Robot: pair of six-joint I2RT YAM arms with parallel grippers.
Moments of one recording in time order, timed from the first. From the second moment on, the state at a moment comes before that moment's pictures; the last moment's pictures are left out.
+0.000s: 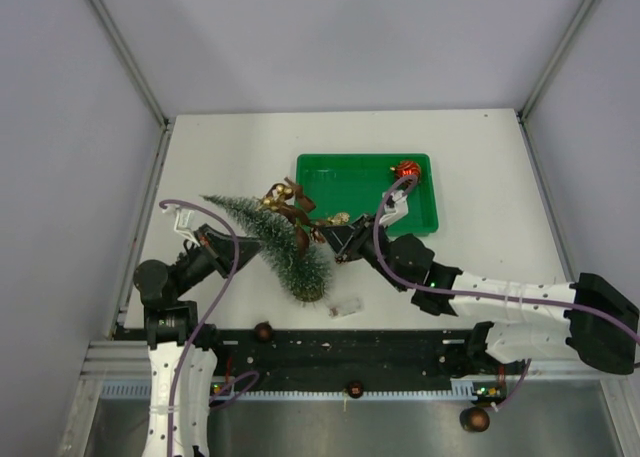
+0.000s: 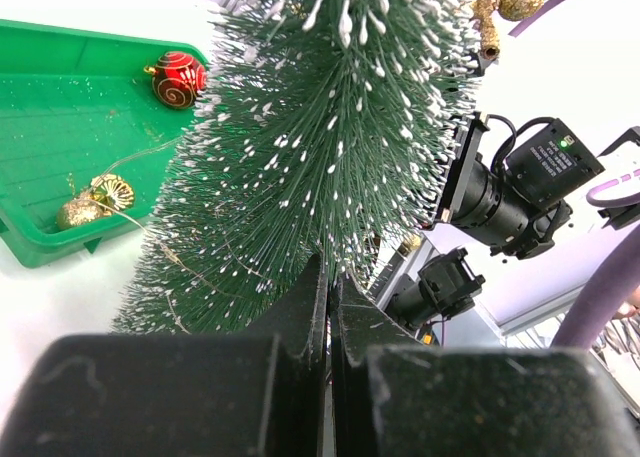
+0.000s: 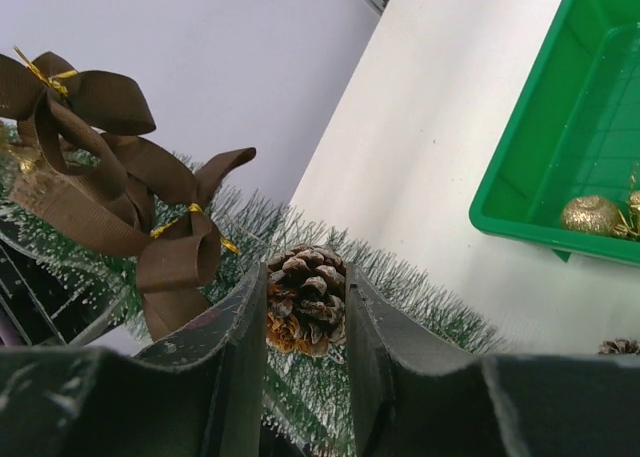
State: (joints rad) left arm 0.14 0.31 0.36 0.23 1.05 -0.94; right arm 1.11 1.16 0.59 0.58 0.39 0.82
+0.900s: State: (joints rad) left arm 0.14 0.31 0.36 0.23 1.05 -0.95; right arm 1.08 1.15 0.59 0.61 0.35 0.83
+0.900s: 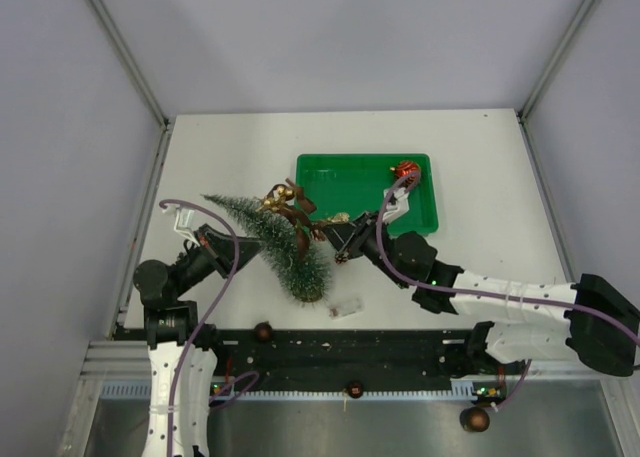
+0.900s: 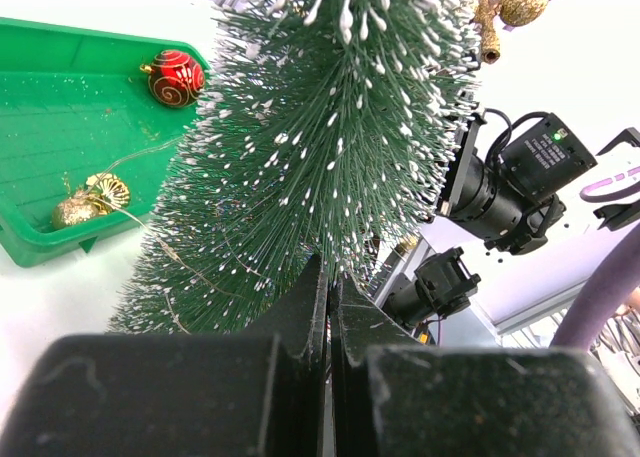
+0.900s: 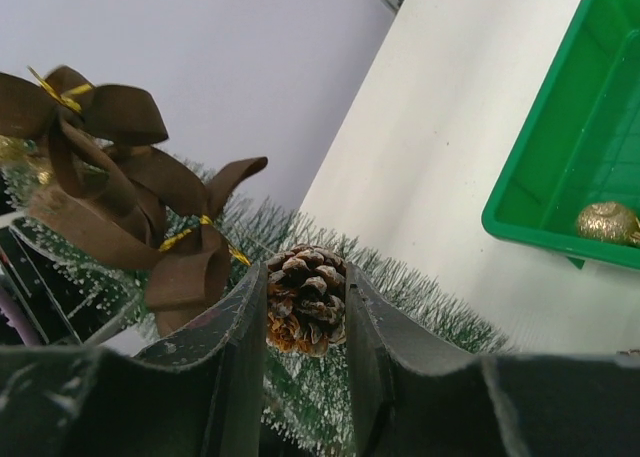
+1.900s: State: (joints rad) left arm 0.14 0.33 0.36 0.24 1.05 -0.96; right arm 1.08 1.09 0.52 0.55 0.31 0.88
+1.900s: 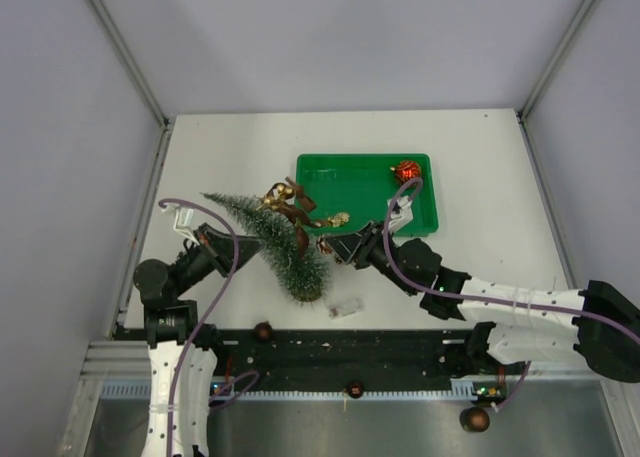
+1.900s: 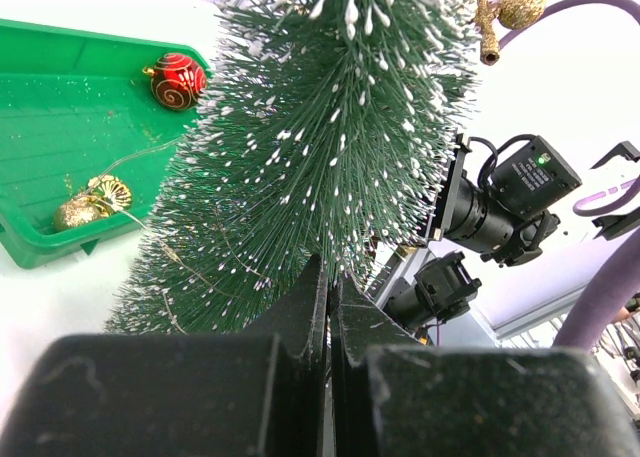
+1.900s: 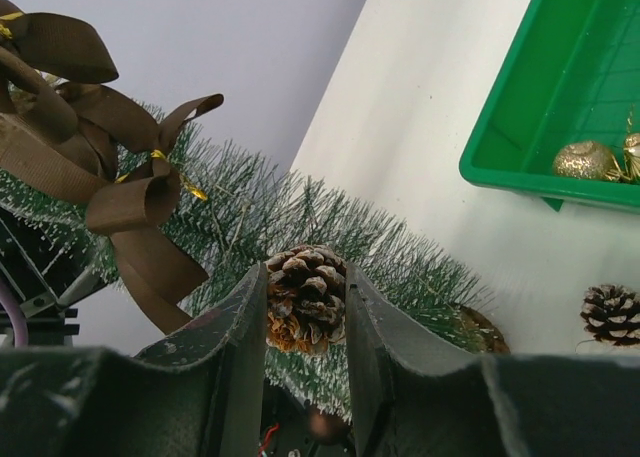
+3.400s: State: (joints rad) left arm 0.14 0.33 0.38 0.24 1.03 -0.98; right arm 1.09 1.20 0.49 0.60 0.28 0.92
